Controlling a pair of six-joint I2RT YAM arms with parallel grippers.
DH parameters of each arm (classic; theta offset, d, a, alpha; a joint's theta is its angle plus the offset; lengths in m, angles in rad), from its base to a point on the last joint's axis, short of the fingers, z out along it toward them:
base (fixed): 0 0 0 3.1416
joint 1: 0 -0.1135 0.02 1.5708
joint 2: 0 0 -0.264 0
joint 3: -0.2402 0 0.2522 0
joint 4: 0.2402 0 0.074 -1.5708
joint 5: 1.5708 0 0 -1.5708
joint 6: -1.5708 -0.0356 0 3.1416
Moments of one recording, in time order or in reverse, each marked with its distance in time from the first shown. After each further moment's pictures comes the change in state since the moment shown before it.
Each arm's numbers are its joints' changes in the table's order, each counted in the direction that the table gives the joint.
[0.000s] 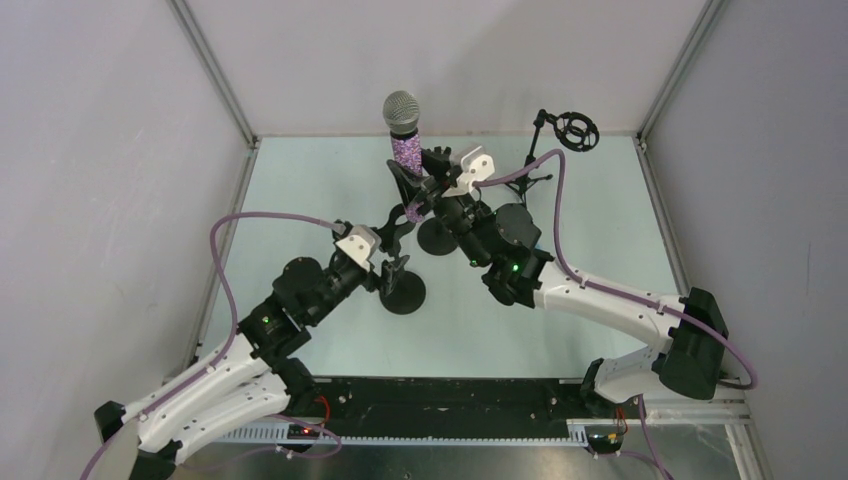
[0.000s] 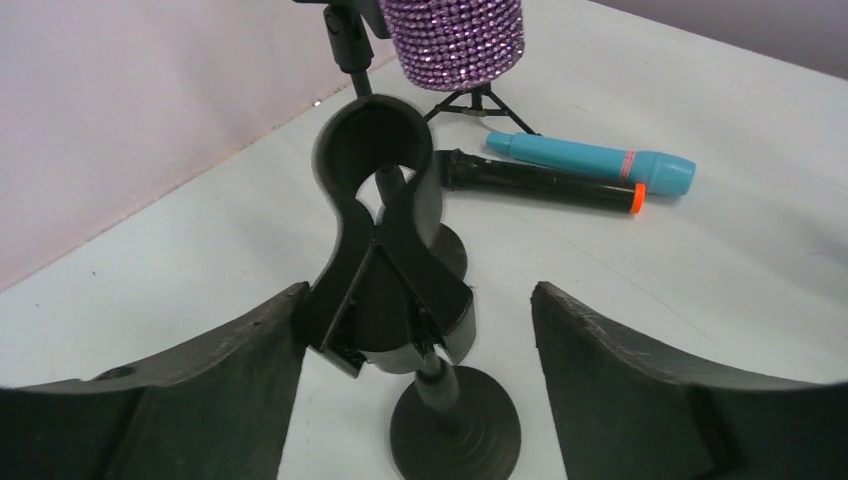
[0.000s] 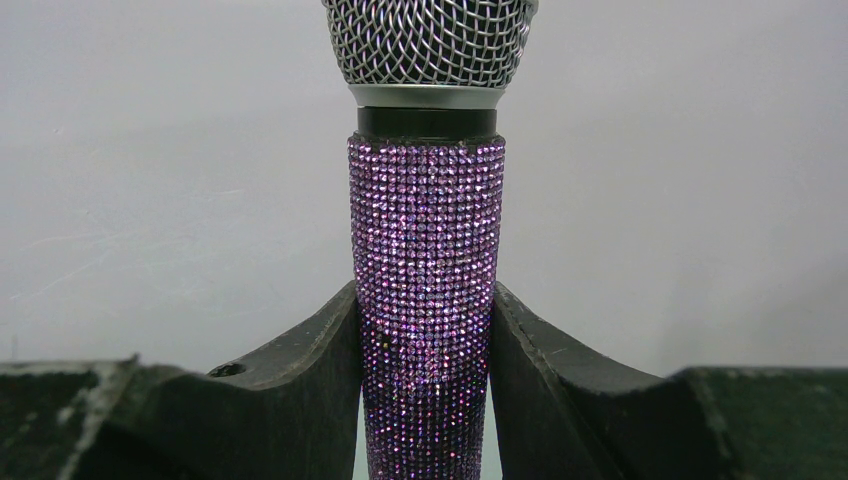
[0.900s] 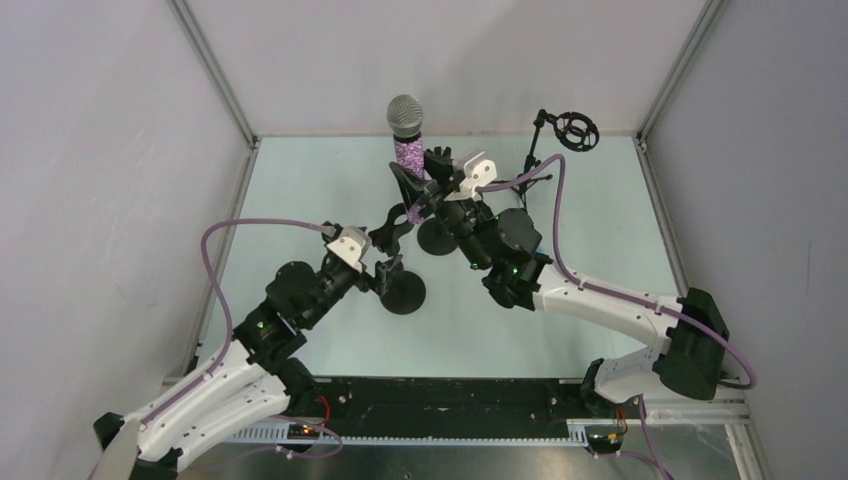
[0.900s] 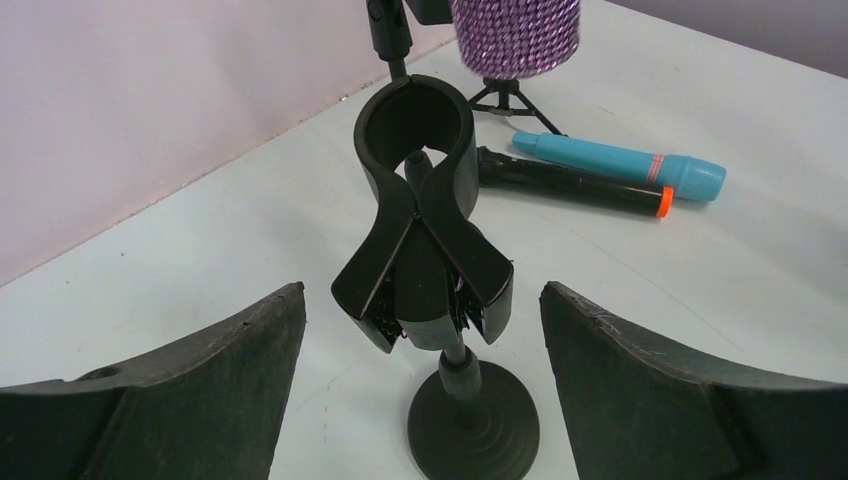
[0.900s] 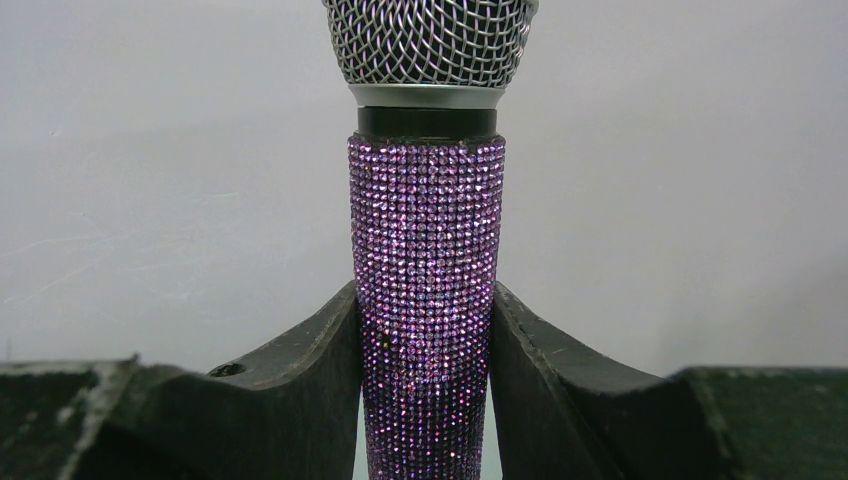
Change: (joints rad) left arm -0.035 -0.053 0.034 0.007 -0.027 0.003; right arm 0.001 -0.015 0.041 -0.040 0.010 0.009
